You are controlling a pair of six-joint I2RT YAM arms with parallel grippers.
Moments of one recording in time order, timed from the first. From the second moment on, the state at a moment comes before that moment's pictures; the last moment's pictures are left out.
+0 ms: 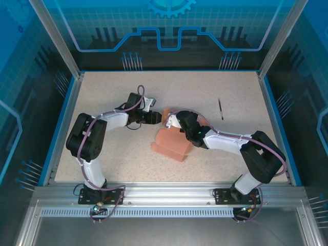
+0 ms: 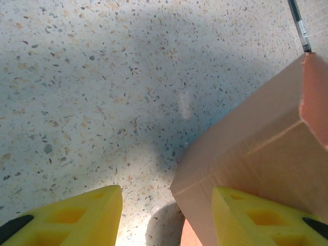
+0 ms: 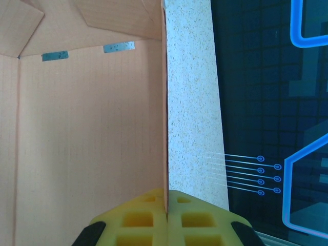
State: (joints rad) left arm -0.31 1.85 1.05 -0.08 0.53 -0.29; right arm 0.74 1.58 0.84 0.10 0.60 -0.95
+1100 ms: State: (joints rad) left arm -0.37 1.79 0.93 0.07 0.59 -0.27; right arm 0.73 1.57 0.84 0.09 0.56 -0.91
